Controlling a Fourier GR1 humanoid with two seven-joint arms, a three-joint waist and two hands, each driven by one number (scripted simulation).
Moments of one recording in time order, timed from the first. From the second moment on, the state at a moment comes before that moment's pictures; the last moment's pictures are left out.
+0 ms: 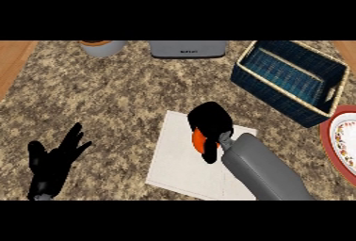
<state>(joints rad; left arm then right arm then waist) 0.09 0.32 -0.08 -1.47 0.20 0.10 0.20 -0.61 -0.16 0.62 -1.17 0.90 0.34 0.30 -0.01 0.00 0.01</state>
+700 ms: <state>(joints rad) 0.06 0.30 -0.12 -1.49 0.19 0.09 0.22 -0.94 -0.01 0.19 -1.10 0.98 -0.09 1.05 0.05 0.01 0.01</state>
